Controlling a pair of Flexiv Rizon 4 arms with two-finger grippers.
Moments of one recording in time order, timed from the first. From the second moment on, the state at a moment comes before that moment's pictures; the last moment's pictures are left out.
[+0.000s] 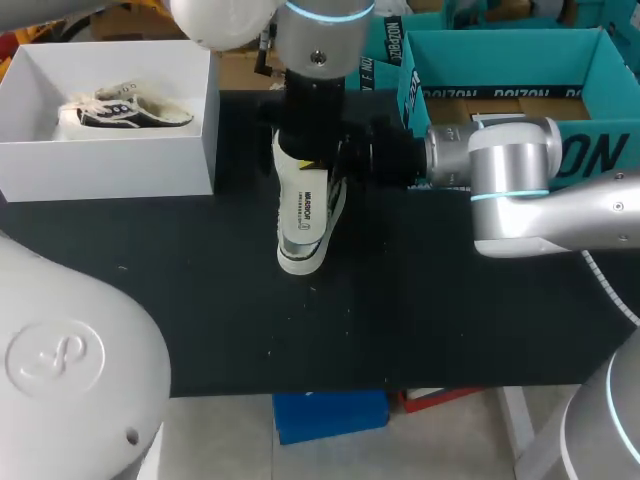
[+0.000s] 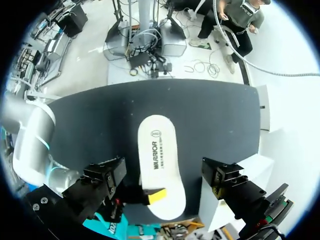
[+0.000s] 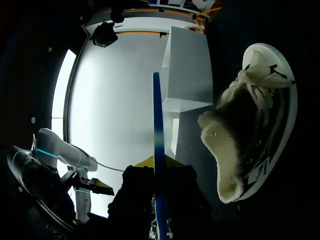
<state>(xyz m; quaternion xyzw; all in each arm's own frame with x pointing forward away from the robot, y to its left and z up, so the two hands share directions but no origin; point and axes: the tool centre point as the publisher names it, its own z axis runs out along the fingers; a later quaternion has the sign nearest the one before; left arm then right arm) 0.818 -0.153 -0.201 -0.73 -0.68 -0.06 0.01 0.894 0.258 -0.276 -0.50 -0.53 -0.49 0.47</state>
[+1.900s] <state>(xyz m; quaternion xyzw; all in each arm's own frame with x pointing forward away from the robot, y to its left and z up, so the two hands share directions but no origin) 0.971 -0.134 -0.229 -0.70 -0.71 -0.03 -0.03 0.894 0.258 -0.276 -0.50 -0.53 -0.49 0.47</state>
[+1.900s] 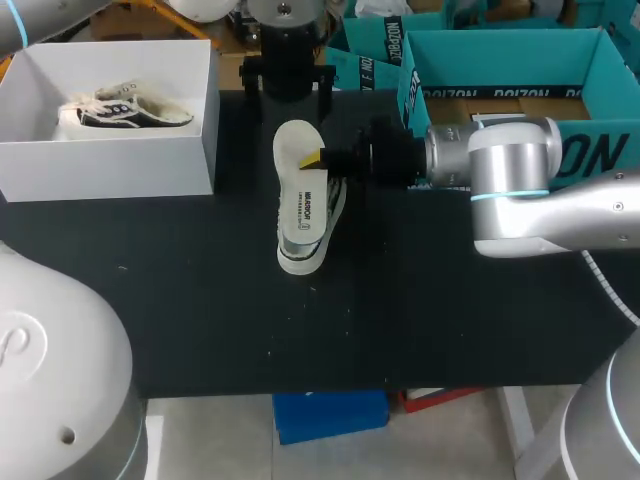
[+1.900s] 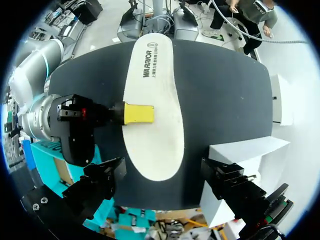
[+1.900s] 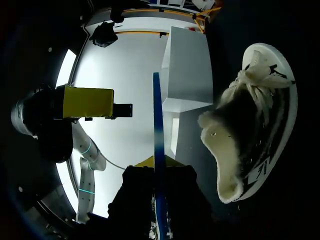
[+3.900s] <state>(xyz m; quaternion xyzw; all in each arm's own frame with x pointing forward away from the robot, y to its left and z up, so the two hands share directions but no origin) 0.812 -0.144 -0.224 -0.72 -0.69 -0.02 -0.01 0.894 0.258 -0.276 -0.50 -0.53 -0.49 0.47</state>
